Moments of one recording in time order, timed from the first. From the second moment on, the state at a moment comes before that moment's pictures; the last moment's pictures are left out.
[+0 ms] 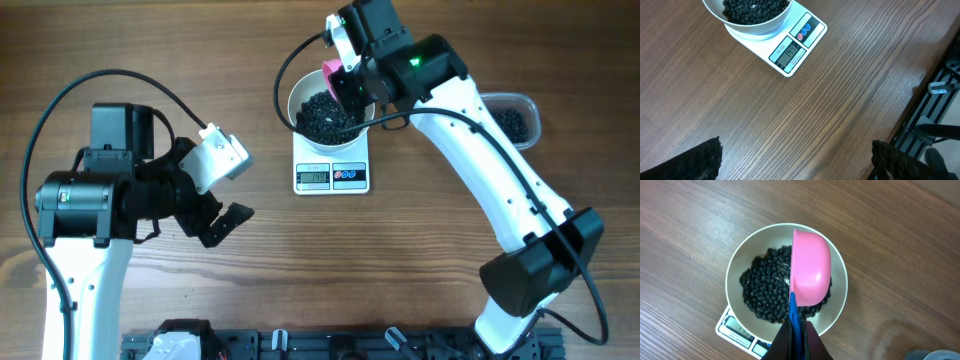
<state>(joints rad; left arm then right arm) -0.04 1.17 1.35 -1.38 0.47 0.80 0.53 1.89 1.92 -1.05 0.04 -0.02</state>
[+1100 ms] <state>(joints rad) -0.04 1.17 1.35 -1.38 0.47 0.80 0.54 1.89 1.92 -1.05 0.04 0.12</state>
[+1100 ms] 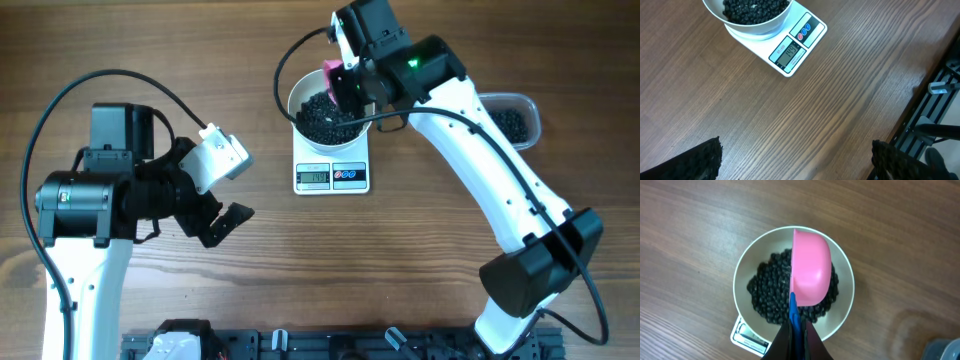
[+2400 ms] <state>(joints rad) -0.04 1.17 1.35 -1.38 0.47 0.80 0.55 1.90 1.92 -1.07 0.09 0.14</state>
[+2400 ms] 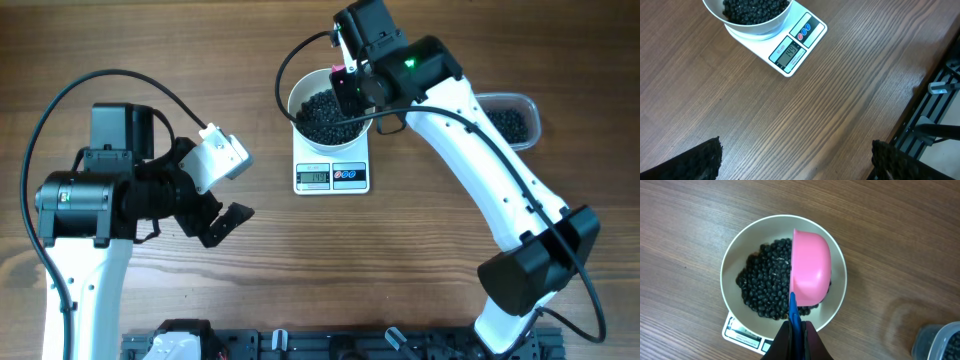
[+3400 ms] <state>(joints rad) -0.04 1.17 1.35 -1.38 0.47 0.80 0.55 1.90 1.92 -1.01 -0.04 0.35</state>
